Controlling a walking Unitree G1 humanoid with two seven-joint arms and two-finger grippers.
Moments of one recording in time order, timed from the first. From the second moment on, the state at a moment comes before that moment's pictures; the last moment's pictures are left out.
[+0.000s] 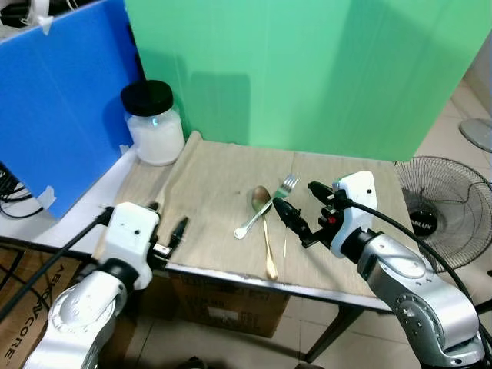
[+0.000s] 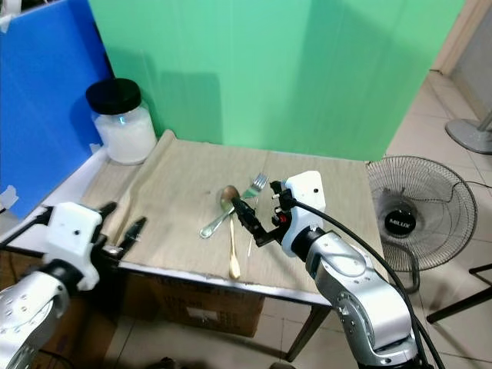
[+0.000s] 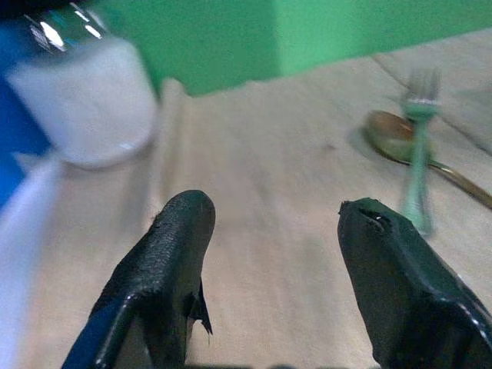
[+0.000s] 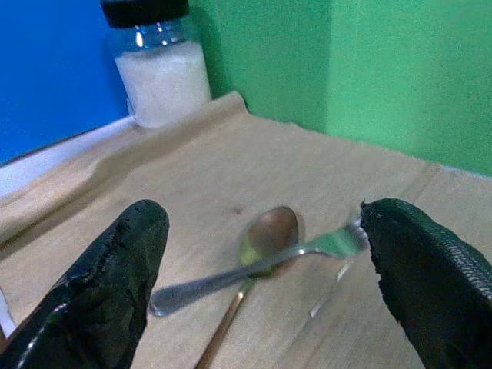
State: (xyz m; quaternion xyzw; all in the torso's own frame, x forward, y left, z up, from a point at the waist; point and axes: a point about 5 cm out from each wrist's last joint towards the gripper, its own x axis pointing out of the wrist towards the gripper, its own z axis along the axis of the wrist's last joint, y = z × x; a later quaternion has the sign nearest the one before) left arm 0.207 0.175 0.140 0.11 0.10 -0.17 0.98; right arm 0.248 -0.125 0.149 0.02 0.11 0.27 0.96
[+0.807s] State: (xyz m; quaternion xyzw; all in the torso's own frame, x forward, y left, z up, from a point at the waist) left arm 0.288 0.105 0.115 0.09 0.13 -0.41 0.90; right arm 0.250 -0.143 0.138 -0.01 0.15 0.25 0.96
